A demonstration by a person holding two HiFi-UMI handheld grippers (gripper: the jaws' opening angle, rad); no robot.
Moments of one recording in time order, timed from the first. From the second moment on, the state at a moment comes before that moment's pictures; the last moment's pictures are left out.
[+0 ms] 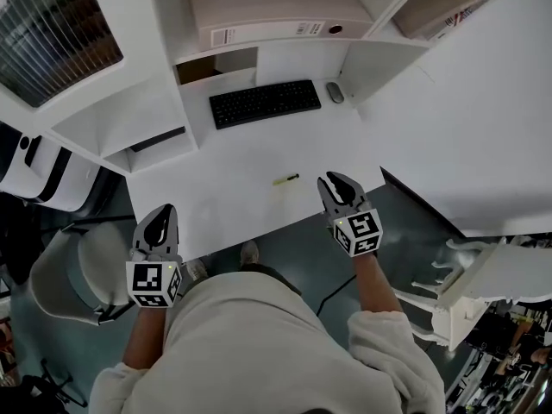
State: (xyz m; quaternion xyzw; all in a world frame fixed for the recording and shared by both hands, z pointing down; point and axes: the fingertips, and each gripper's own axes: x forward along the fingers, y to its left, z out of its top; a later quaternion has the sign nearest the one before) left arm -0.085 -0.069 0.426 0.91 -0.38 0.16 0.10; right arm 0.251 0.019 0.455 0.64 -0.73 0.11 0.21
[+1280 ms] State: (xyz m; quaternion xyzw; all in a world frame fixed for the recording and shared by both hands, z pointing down) left arm -0.068 -0.075 0.405 0.93 -0.34 0.15 0.08; right arm 0.256 0.134 0.316 0.80 -0.60 0.01 0.01
